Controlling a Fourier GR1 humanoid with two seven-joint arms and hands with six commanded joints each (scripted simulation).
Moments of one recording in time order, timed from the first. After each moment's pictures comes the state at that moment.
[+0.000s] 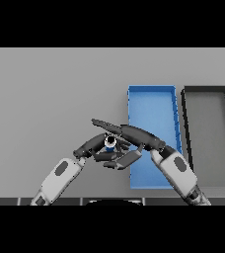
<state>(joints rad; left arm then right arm) -0.29 0.17 -0.55 -1.55 0.16 -0.27 -0.07 -0.46 -0.21 0.39 -1.90 -0.27 0.48 0.41</state>
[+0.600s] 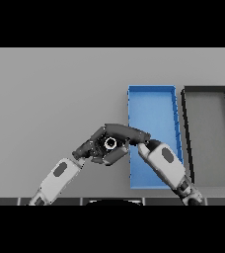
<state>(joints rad) -0.29 0.18 -0.56 -1.59 0.11 -0.25 -0.07 -0.58 -0.13 0.42 -1.77 -0.34 0.53 0.45</state>
